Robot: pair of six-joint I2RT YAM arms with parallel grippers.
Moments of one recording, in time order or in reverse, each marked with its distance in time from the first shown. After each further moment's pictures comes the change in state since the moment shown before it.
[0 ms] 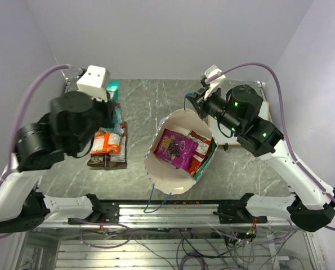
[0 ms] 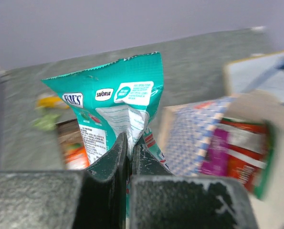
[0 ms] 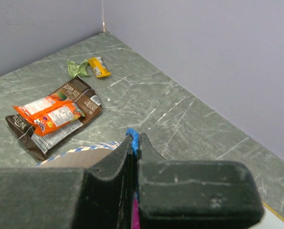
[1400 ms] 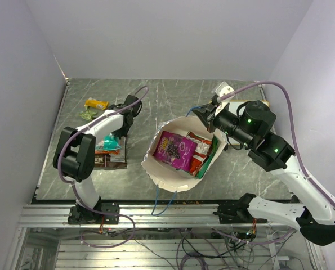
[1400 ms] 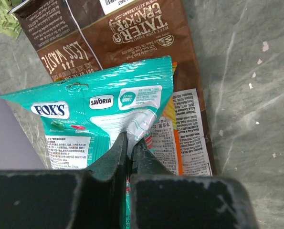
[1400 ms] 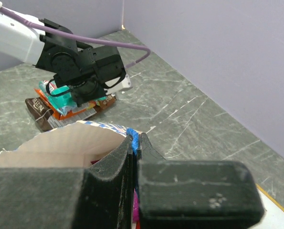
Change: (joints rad) left arm 0.613 0.653 -0.665 0.341 0.153 0.270; right arm 0.000 -0.173 -0.161 0.005 -0.091 -0.013
